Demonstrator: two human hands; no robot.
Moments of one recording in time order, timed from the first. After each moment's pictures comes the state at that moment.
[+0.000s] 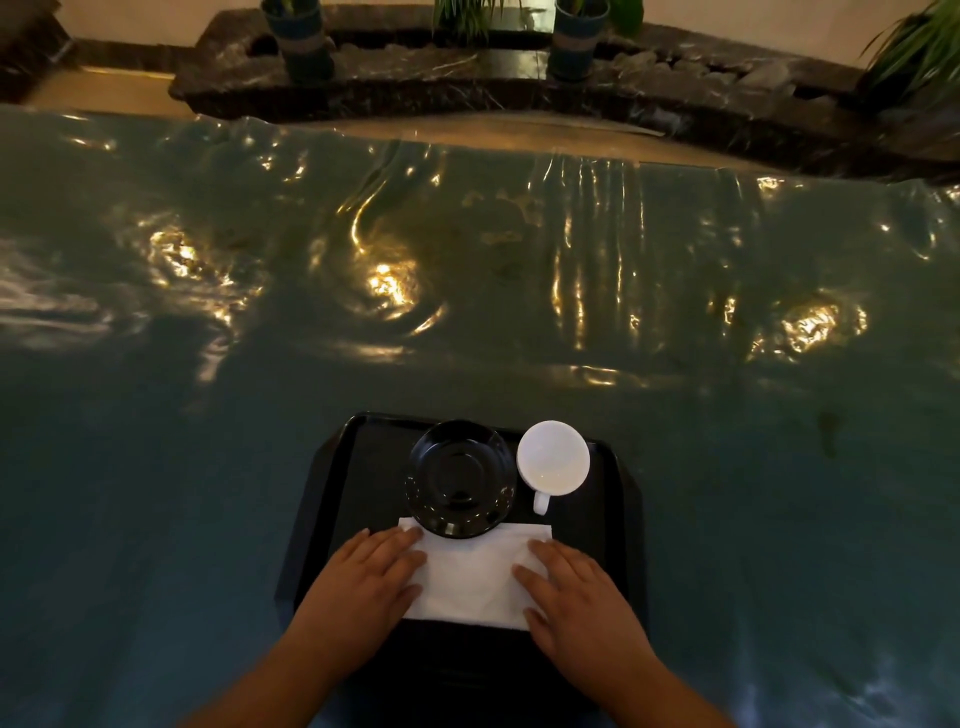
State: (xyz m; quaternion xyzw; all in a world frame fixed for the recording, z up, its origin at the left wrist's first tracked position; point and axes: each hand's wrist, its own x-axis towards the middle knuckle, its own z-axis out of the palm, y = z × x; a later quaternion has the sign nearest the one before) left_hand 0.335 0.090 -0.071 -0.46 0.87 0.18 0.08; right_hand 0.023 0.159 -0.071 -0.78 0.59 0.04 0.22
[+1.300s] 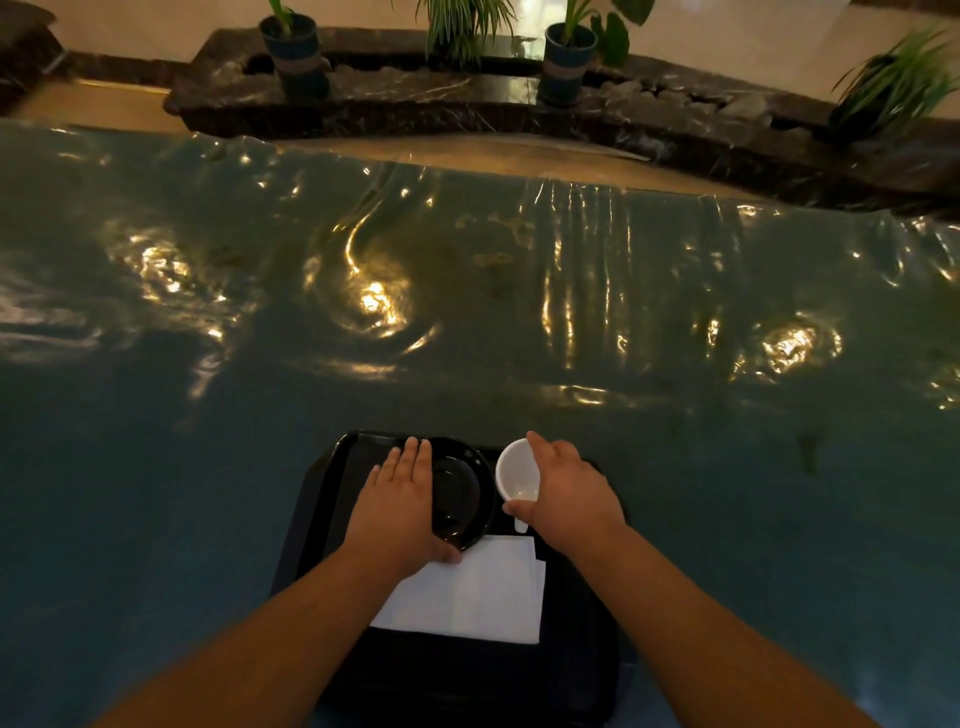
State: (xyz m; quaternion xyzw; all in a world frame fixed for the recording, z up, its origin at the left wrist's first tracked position) left_hand 0.252 -0.001 -0.026 -0.59 0.76 0.23 0.15; right_hand 0.030 0.021 0.002 -0.62 0.74 0.02 0.27
